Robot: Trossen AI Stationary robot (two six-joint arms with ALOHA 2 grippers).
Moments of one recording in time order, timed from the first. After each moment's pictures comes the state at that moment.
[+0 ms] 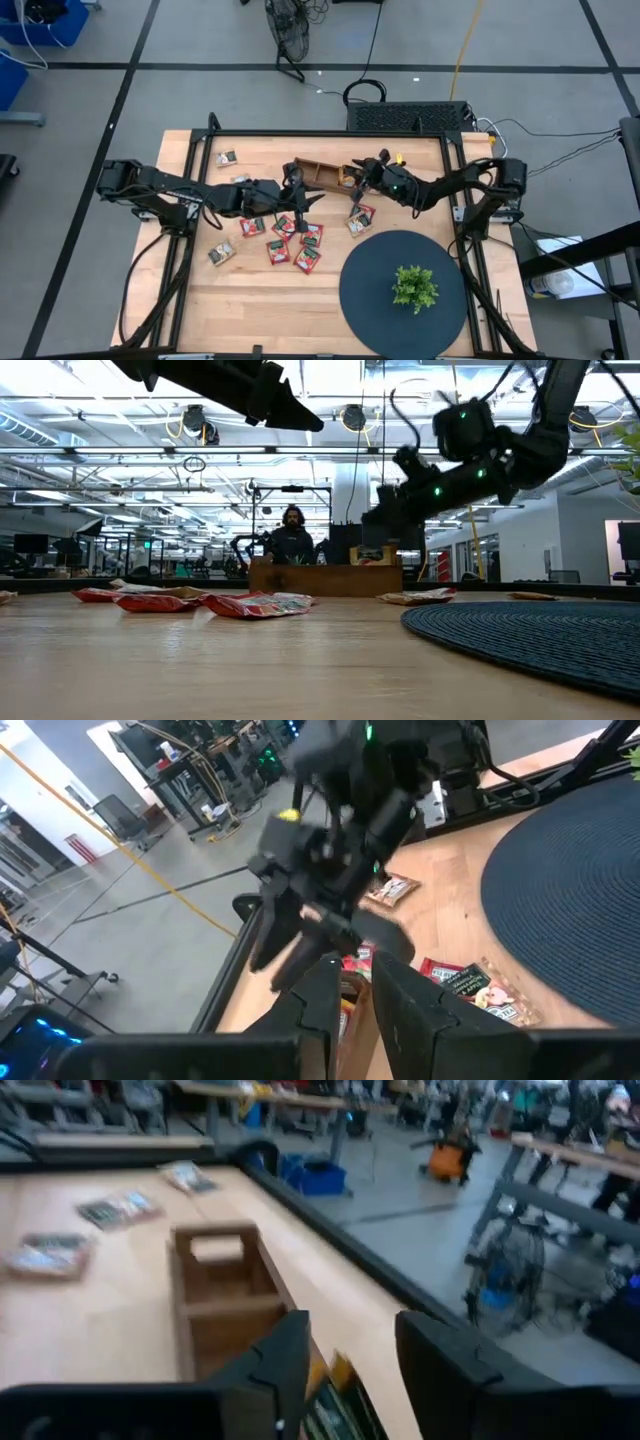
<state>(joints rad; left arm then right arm) -0.04 1.44 0.87 0.32 -0.37 0.36 -0.28 1.66 0.49 1.00 0.37 -0.09</state>
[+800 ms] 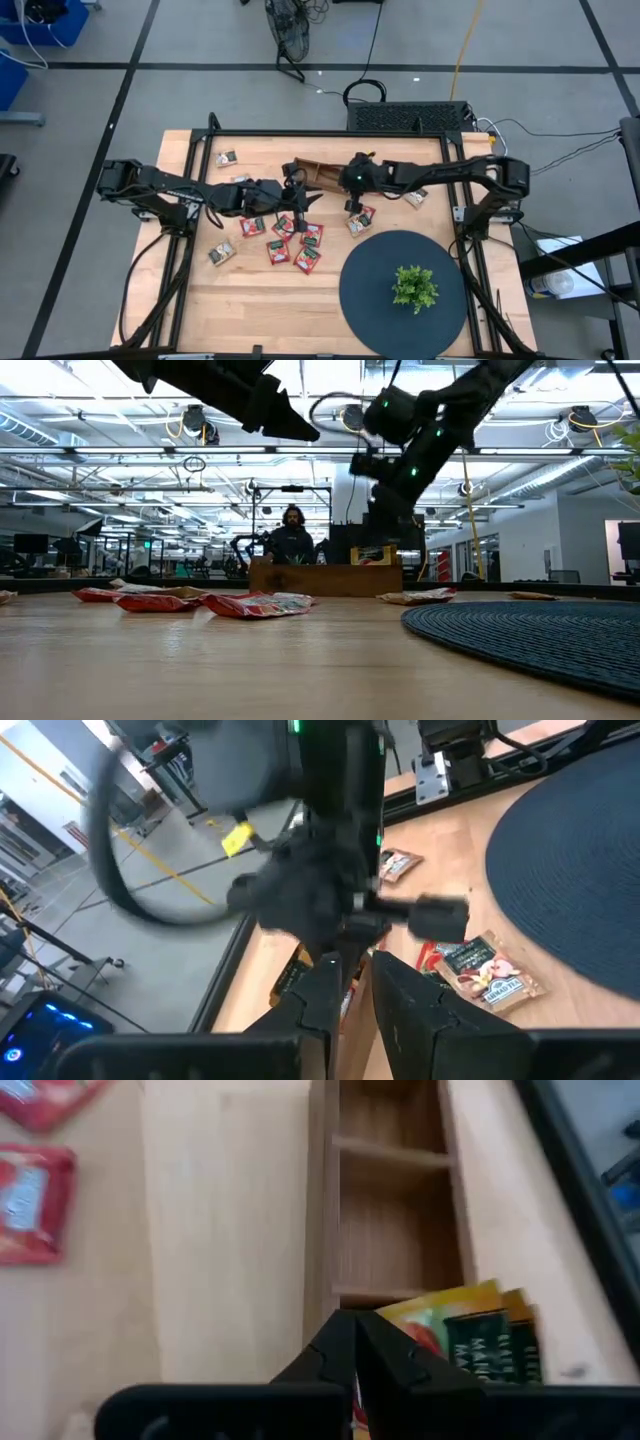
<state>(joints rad) -0.04 1.44 0.87 0.27 -0.38 0.36 -0.25 1.67 0.97 -0.14 0.15 -0.17</state>
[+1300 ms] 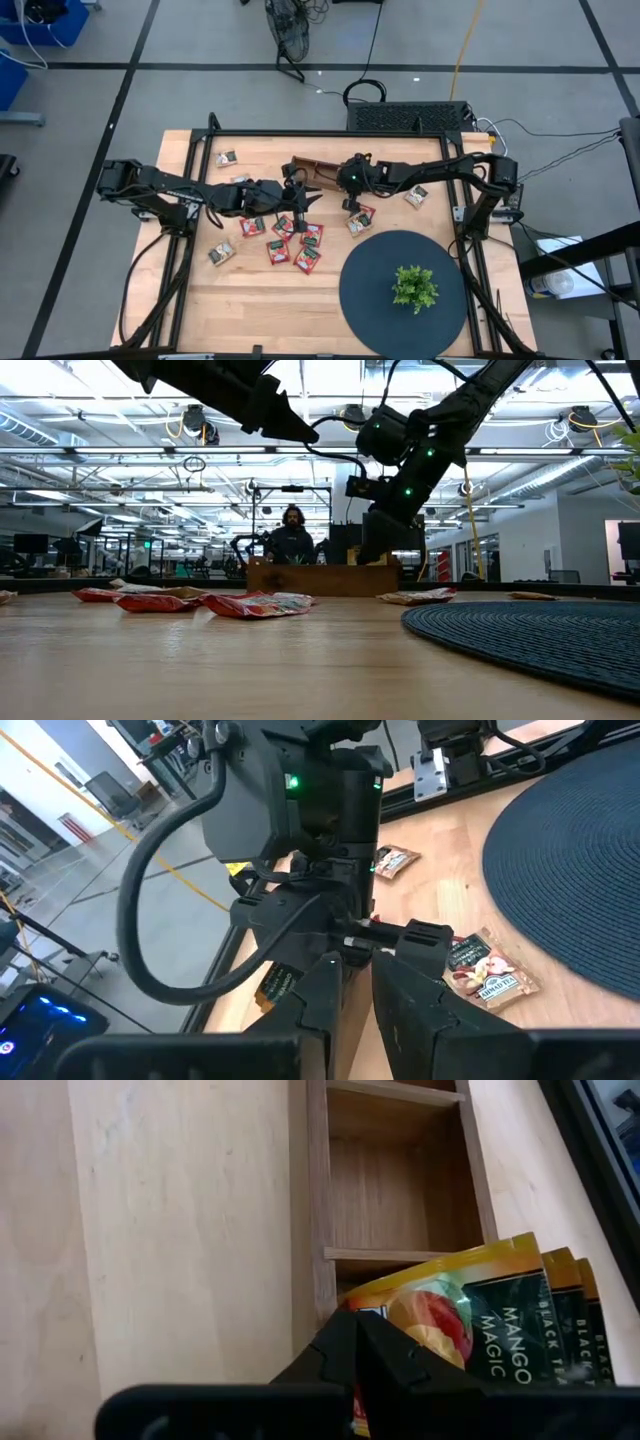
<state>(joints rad) -0.04 1.44 0.87 0.26 -0.38 0.34 -0.28 1.75 0.97 -0.17 0.20 -0.17</state>
